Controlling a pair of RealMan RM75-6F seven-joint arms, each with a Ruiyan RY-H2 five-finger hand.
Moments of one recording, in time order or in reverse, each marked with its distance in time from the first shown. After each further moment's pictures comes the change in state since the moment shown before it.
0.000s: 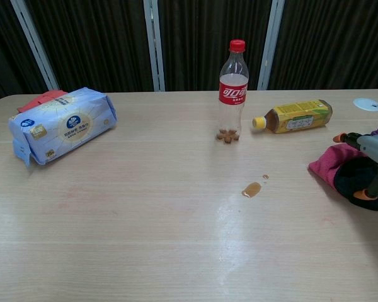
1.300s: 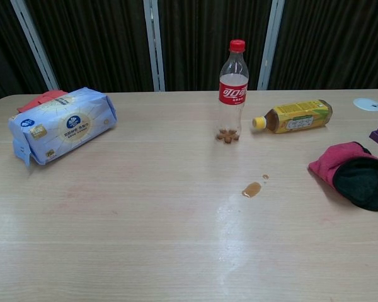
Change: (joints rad) left arm 0.027 -0.008 0.006 0.014 0.060 0.076 0.041; right arm -0.408 0.531 -0.205 -0.473 -0.647 0.413 0.407
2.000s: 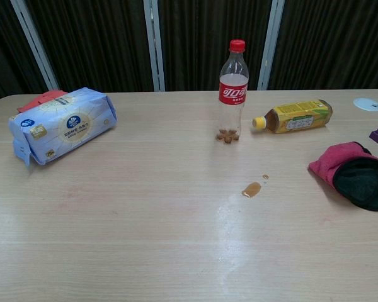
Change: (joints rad) left arm 0.003 -0.002 0.001 -0.006 -0.004 0.001 0.010; right arm -0.023 0.015 -0.017 0.030 -0.037 0.043 0.018
